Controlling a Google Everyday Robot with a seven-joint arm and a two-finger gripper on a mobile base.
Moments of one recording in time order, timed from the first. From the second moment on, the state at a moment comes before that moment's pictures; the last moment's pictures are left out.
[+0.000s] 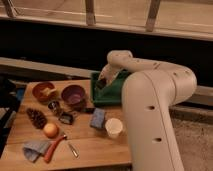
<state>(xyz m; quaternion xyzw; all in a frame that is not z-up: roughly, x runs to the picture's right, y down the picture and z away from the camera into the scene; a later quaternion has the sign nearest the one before) 0.012 -0.064 0.941 -0.23 0.10 0.88 0.39</state>
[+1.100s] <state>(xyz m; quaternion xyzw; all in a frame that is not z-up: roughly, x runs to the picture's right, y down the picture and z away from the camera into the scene) 0.030 0.000 0.909 -0.23 0.14 0.88 0.38</state>
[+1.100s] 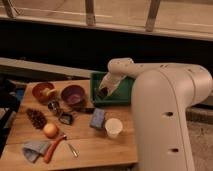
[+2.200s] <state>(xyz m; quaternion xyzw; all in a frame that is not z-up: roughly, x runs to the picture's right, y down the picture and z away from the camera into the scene) 0.008 -0.015 0.913 -0.28 0.11 0.87 0.38</state>
